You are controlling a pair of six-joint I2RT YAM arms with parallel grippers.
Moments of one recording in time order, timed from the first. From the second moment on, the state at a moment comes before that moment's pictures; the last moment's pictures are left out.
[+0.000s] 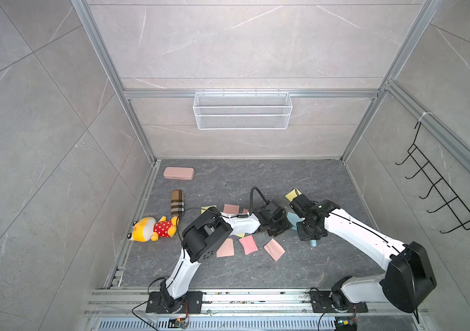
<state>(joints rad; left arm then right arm) -0.98 2.12 1.38 -0.08 0.28 -1.25 0.53 1.40 0.98 -1.10 0.24 0.46</state>
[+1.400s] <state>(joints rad) -0.78 2.63 2.29 -0.49 0.32 -0.62 -0.04 1.85 1.26 -0.44 -0.28 0.63</state>
